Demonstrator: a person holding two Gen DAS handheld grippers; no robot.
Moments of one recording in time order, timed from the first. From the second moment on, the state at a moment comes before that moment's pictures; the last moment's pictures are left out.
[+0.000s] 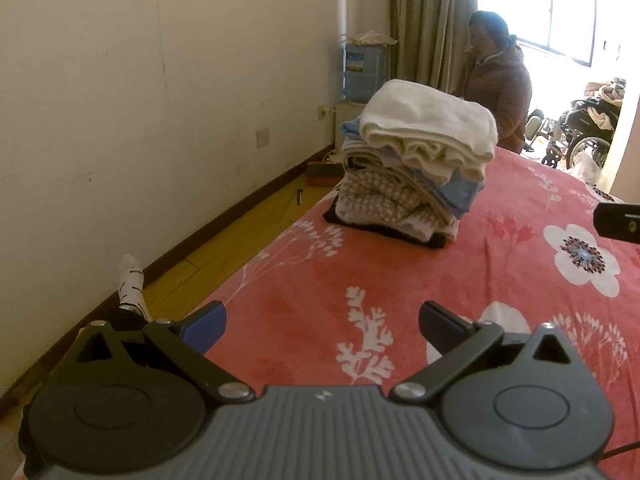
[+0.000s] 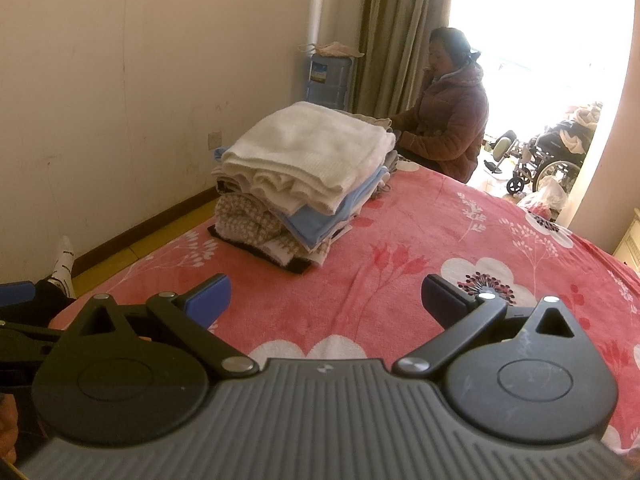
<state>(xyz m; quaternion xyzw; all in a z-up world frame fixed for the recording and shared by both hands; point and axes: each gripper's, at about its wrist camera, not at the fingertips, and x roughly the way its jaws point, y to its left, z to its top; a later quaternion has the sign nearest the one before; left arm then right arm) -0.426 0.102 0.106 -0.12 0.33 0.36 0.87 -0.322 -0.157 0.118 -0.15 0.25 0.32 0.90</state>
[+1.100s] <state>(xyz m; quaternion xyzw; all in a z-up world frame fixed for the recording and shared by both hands) -0.427 0.104 0.106 -0.12 0.33 0.36 0.86 -0.325 -0.154 0.117 -0.16 0.25 0.32 0.90</state>
